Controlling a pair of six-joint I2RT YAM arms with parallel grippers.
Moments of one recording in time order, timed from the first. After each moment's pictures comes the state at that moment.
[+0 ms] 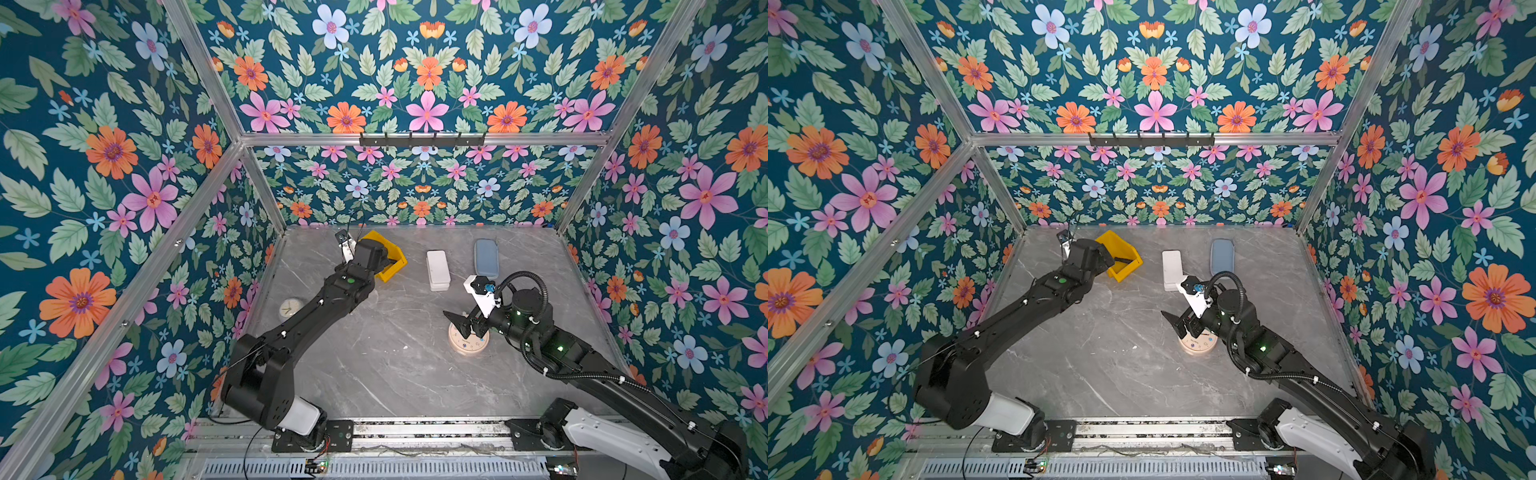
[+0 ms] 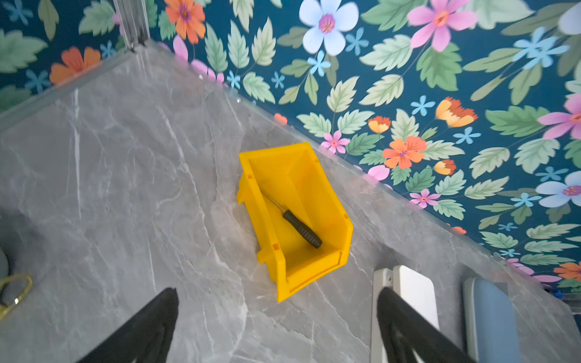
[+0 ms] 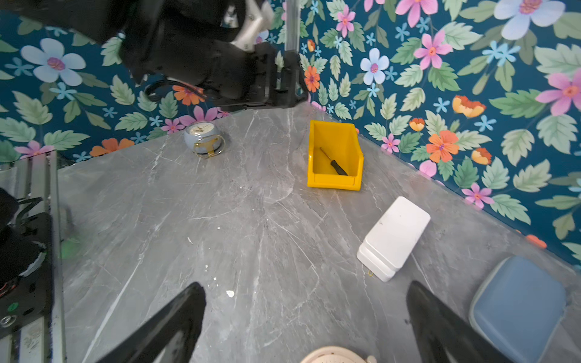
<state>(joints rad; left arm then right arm) -0.52 1.44 1.04 -0.17 -0.54 -0.69 0.67 0.90 0.69 -0.07 -0.12 -0.09</state>
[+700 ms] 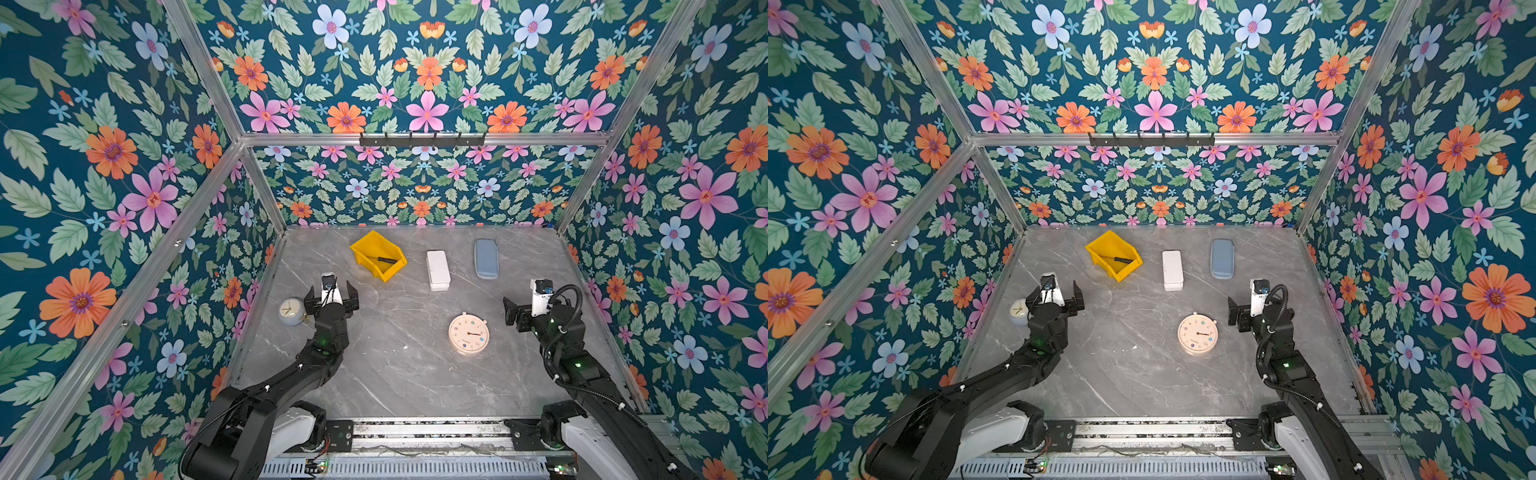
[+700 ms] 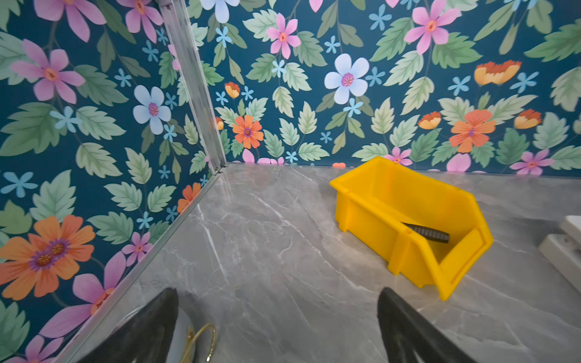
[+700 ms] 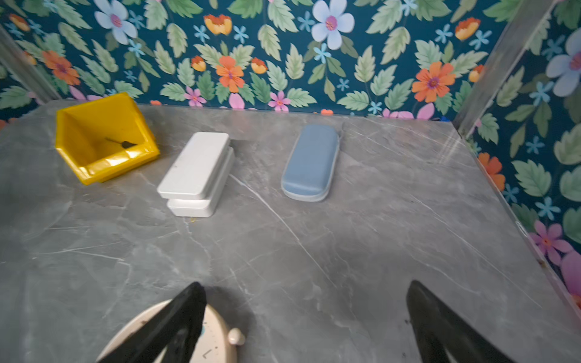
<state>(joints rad) -0.40 1.15 0.29 0.72 -0.64 0.02 0.15 0.72 0.36 0.03 0.04 0.05</state>
